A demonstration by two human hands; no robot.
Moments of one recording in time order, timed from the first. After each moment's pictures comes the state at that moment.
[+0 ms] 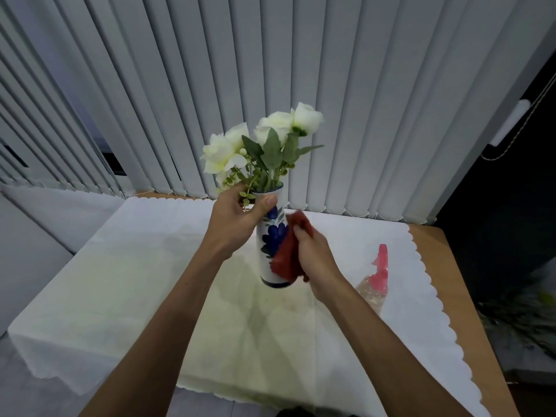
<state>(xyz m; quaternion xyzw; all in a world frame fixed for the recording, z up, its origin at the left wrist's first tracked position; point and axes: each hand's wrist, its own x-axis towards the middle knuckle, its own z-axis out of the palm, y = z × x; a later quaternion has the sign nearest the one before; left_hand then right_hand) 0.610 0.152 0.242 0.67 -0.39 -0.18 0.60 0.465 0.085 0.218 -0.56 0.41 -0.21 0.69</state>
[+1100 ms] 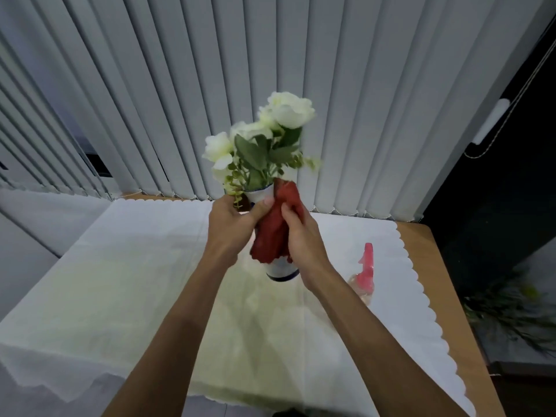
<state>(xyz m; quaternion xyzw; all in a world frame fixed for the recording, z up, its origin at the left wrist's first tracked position) 0.585 0.136 0.237 0.69 -0.29 -0.20 0.64 0.463 0.077 0.238 -0.55 0.34 -0.28 0.71</state>
